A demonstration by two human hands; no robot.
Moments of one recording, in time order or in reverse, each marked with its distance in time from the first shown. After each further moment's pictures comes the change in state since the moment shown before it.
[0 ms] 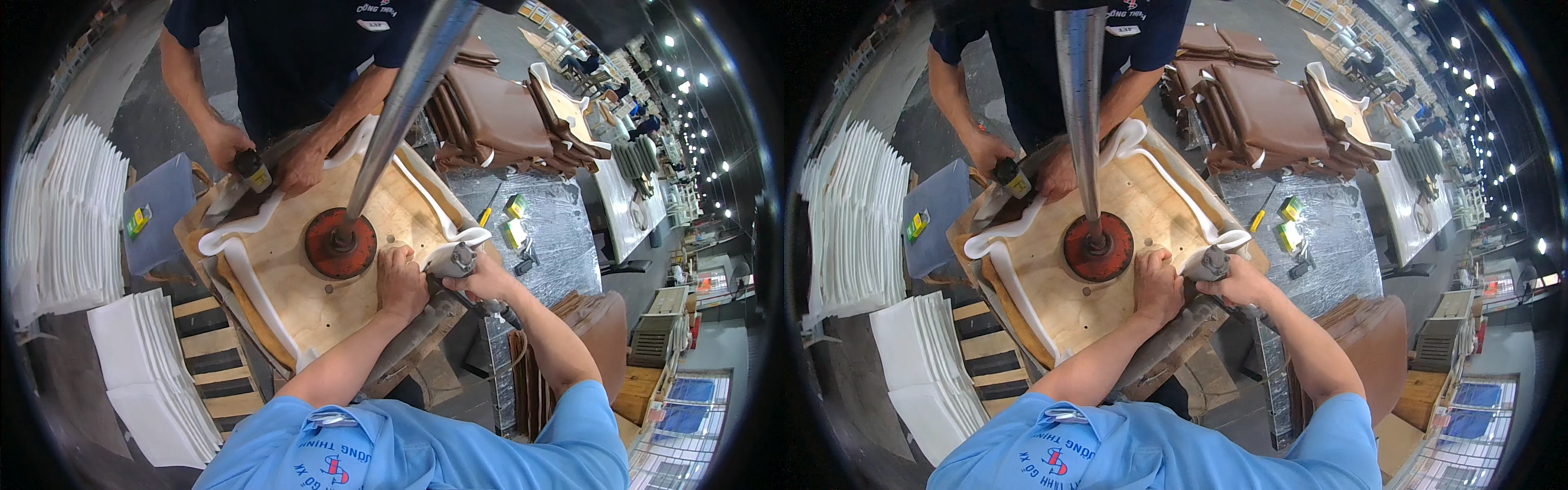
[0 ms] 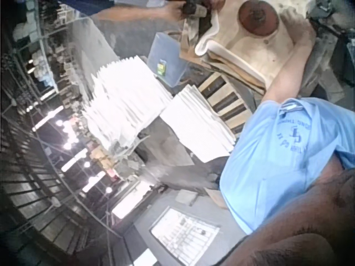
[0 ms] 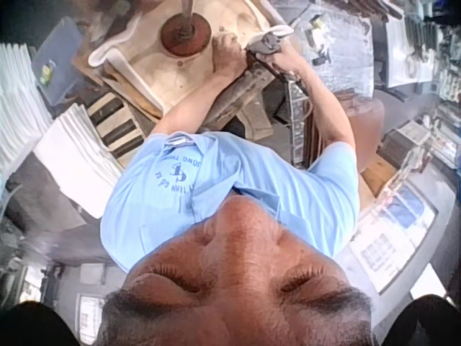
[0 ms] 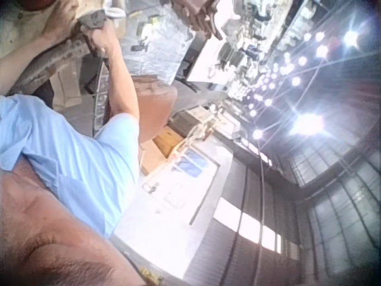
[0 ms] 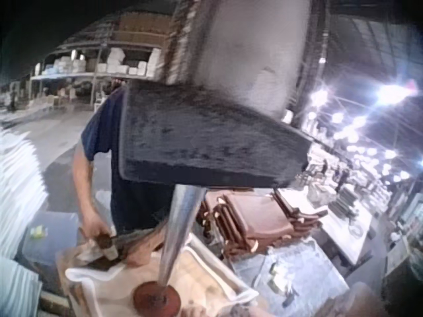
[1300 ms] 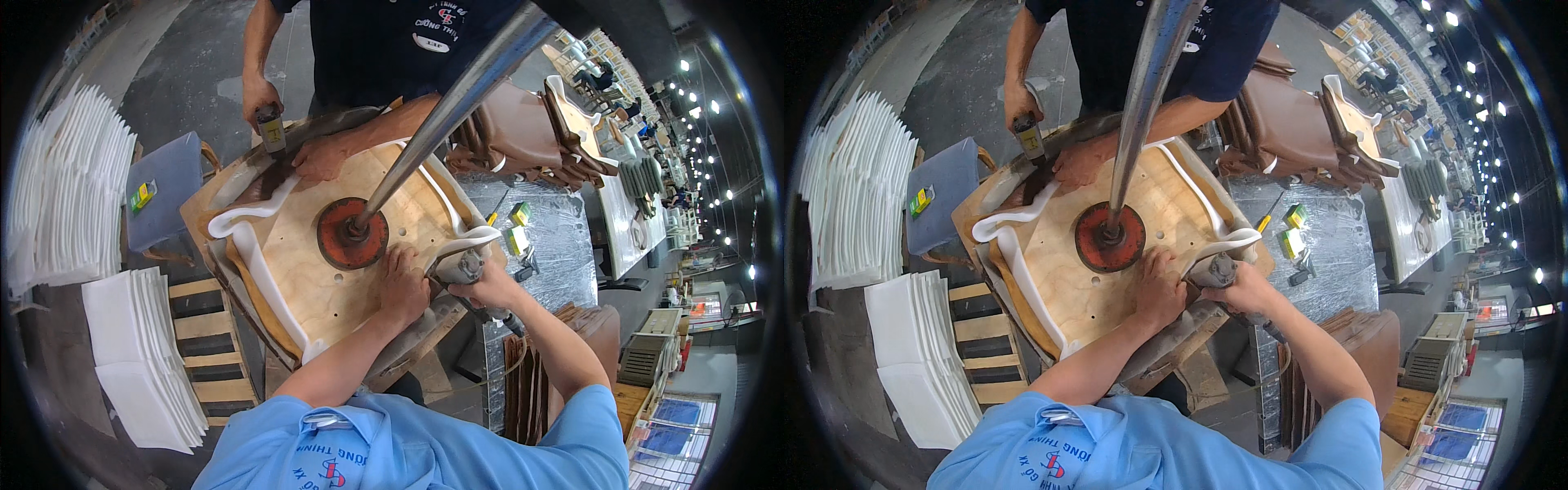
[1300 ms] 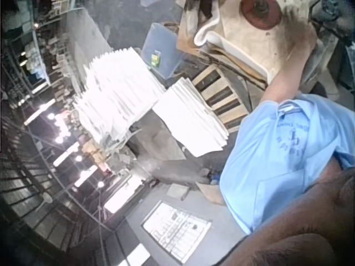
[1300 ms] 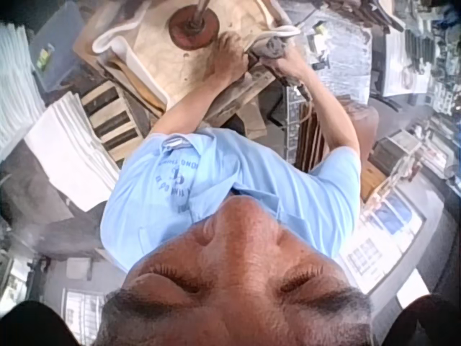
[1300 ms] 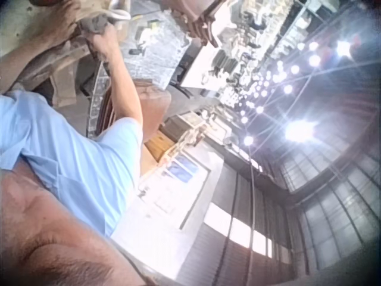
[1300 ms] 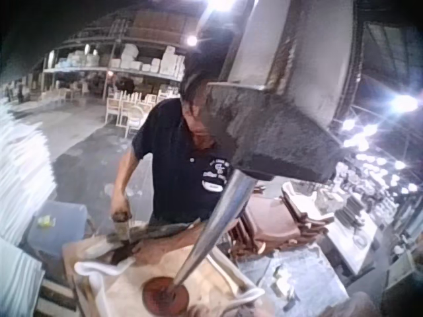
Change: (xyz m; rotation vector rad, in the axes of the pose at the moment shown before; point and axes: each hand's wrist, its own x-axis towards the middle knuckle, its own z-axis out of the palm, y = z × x) left_hand -0.020 -0.008 -0.016 -0.046 -0.062 -0.034; right_hand -0.012 -0.014 0.014 -0.041 0.018 -0.005
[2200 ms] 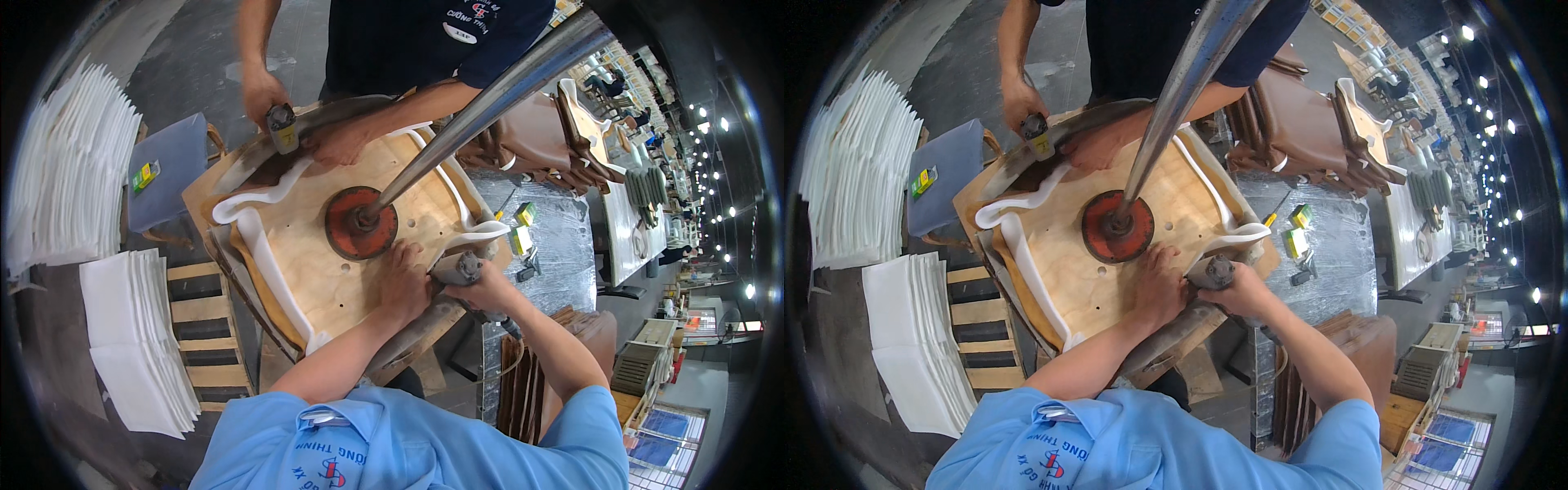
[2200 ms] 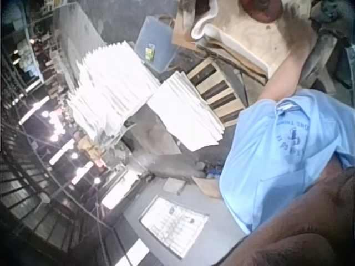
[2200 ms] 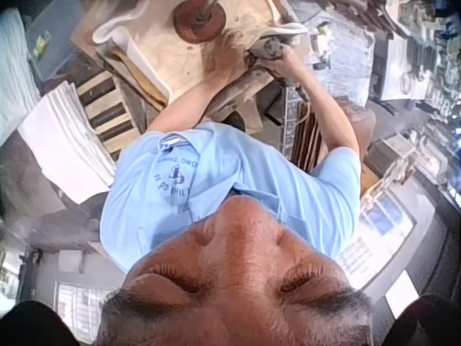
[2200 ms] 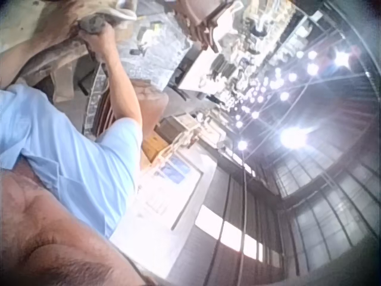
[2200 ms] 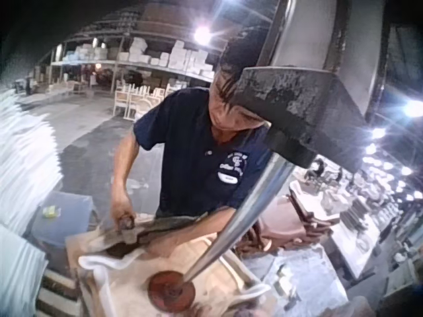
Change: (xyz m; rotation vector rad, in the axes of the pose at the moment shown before) left_hand -0.011 0.004 -0.015 0.006 -0.068 0.001; right_hand 0.010 0.016 0.021 -0.082 0.007 -0.177
